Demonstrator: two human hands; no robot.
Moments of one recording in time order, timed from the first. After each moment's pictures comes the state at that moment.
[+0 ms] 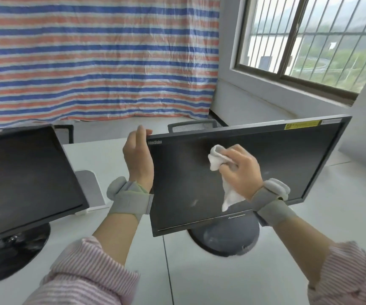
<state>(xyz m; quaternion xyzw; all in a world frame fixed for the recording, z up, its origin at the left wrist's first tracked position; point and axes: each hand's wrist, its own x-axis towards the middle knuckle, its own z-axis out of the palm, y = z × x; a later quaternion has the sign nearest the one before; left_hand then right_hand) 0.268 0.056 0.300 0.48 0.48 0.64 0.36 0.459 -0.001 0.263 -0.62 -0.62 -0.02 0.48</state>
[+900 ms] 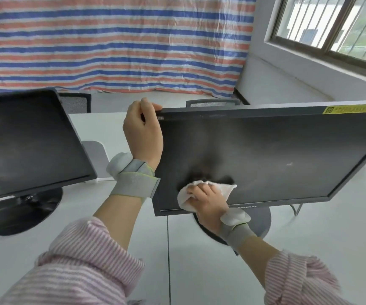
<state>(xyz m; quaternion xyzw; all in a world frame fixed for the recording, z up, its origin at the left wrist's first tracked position) 0.282 0.067 0.287 0.50 0.50 0.68 0.18 0.432 0.032 0.101 -0.44 -0.85 -0.17 0.22</state>
